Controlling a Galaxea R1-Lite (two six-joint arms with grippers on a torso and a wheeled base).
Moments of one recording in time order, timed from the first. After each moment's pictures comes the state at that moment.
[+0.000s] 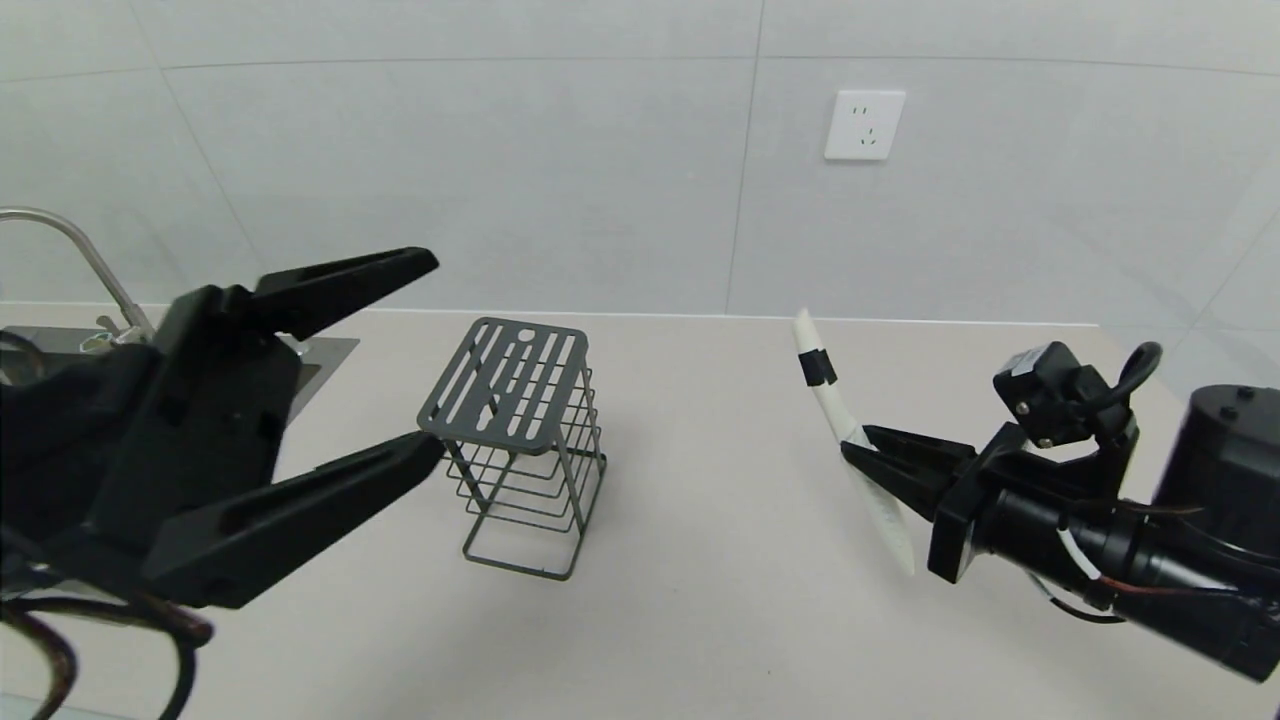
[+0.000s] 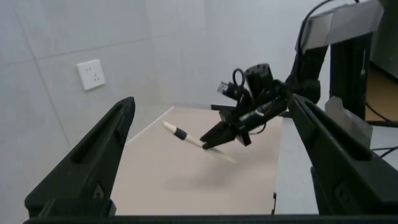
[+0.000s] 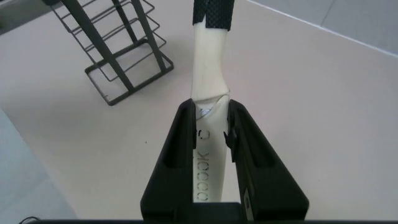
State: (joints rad) left arm -0.43 1.36 -0.40 -1.46 -0.85 -0.15; right arm 0.54 1.58 -0.34 -1.08 0.17 -0.06
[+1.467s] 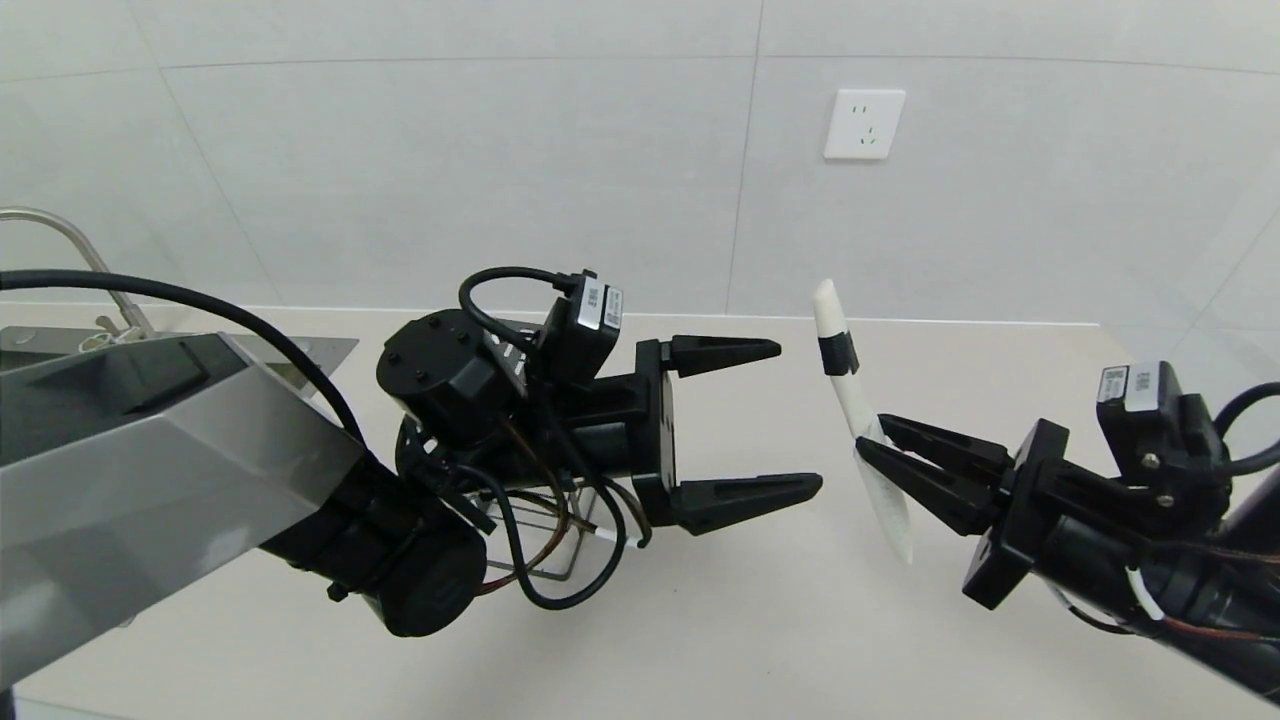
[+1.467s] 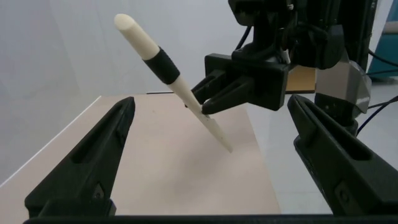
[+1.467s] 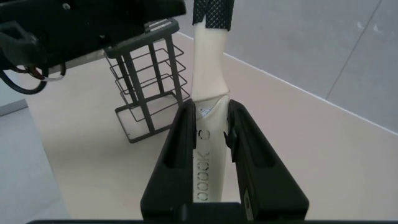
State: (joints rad) left arm -0.69 2.08 -0.90 -1.57 -0.95 -0.11; right arm 0.52 1.62 -0.19 -1.48 0.34 -0.08
